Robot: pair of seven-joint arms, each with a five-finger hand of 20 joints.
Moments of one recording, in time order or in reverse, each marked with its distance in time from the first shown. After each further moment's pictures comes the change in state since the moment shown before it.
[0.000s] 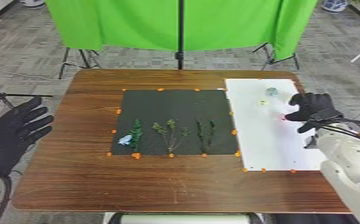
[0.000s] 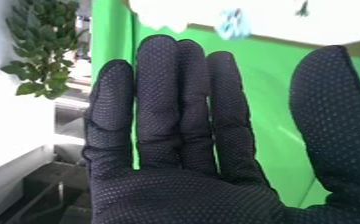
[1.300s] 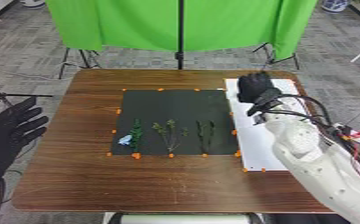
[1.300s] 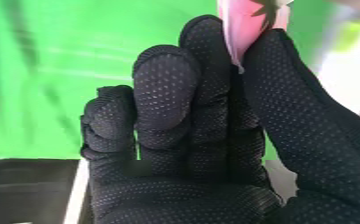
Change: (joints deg) left arm 1.4 0.2 -1.7 -0.4 -0.1 0.6 0.1; right arm 26.7 -7.3 -28.6 10.5 -3.5 14.0 -7.6
